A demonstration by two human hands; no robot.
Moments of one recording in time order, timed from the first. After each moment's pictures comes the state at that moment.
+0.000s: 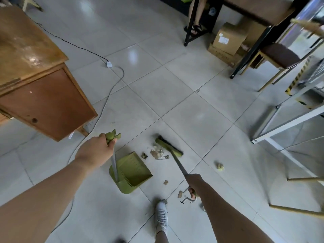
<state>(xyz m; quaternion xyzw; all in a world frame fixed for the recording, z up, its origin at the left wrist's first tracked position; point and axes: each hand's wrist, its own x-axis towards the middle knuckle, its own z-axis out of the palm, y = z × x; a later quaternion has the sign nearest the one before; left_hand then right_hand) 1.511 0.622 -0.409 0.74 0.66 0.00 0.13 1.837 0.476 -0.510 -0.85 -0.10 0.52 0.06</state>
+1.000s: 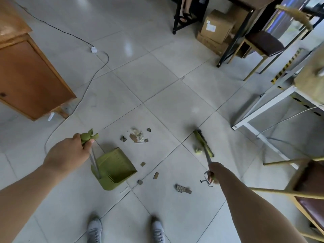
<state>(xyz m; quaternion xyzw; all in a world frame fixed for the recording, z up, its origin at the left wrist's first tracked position) 1.605 0.455 -0.429 0.74 0.67 0.00 0.05 2.076 0.326 -0.500 -0.86 0.01 0.49 0.14</state>
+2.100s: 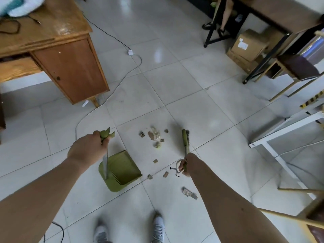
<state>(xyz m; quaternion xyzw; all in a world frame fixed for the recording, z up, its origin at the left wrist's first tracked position) 1.566 0.365 -0.393 0.69 0.73 -0.01 0.05 1.909 0.342 -0.419 -0.75 0.03 0.61 0.27</state>
